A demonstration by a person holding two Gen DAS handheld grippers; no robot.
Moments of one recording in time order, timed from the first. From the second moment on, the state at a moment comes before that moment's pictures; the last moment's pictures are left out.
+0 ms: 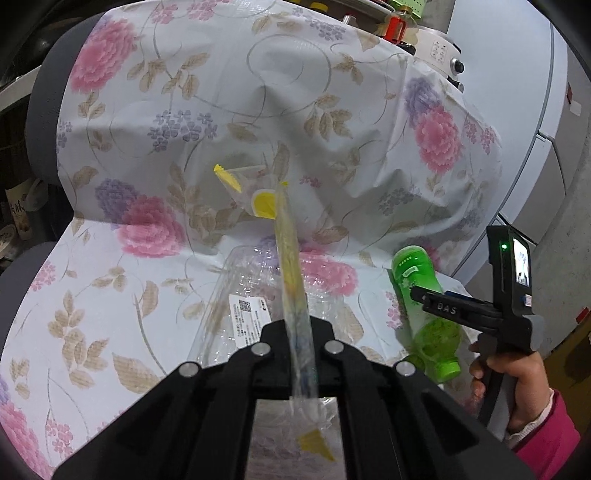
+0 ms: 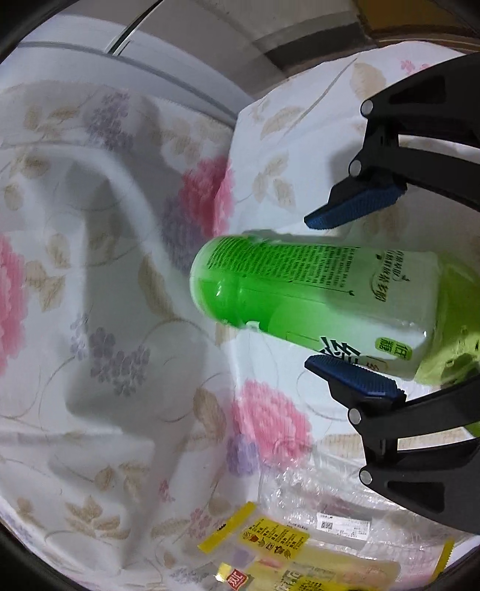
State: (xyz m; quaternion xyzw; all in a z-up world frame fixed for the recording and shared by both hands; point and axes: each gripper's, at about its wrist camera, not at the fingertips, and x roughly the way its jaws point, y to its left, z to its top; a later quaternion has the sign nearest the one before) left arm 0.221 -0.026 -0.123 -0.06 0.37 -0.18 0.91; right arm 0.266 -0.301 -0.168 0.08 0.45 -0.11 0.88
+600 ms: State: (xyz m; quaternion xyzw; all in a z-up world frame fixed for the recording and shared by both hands) left arm 0.150 -0.070 -0.093 -0.06 0.34 -0.26 0.90; right arm 0.138 -0.318 -0.101 0.08 0.37 -0.07 0.92
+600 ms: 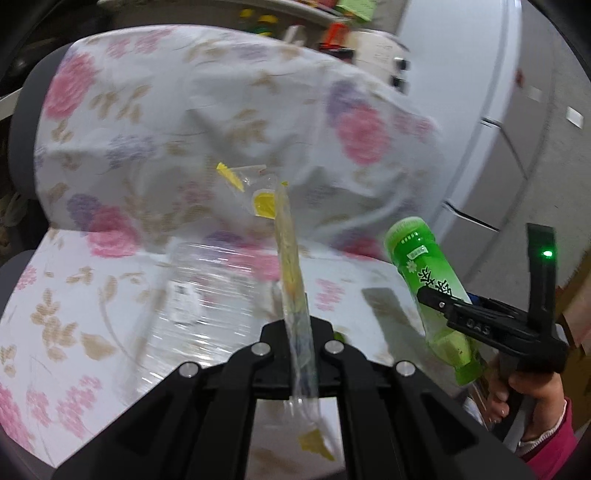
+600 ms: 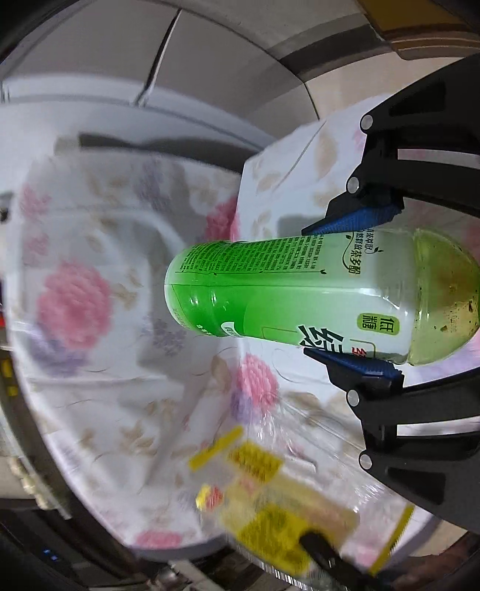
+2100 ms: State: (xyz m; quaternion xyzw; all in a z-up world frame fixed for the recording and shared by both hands) left arm -0.042 -0.381 -0.186 0.10 0.40 -0.53 0.74; right arm -0.201 -0.547 -0.186 0.30 0.32 -0.30 0.85
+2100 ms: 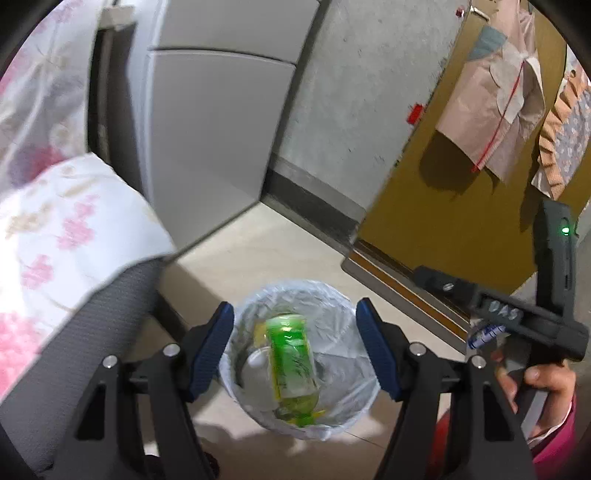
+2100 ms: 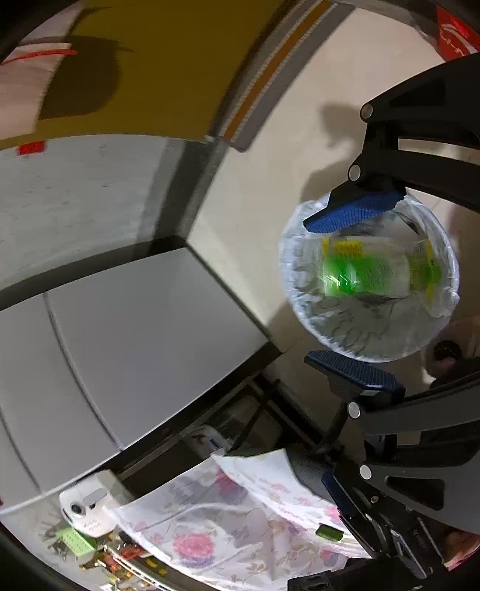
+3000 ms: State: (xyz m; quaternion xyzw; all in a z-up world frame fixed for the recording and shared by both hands) left arm 0.075 -0.064 -0.132 0.04 0.35 -0.20 0.91; right arm 0.013 -0.299 -0.108 0.09 0.34 -0.03 0.94
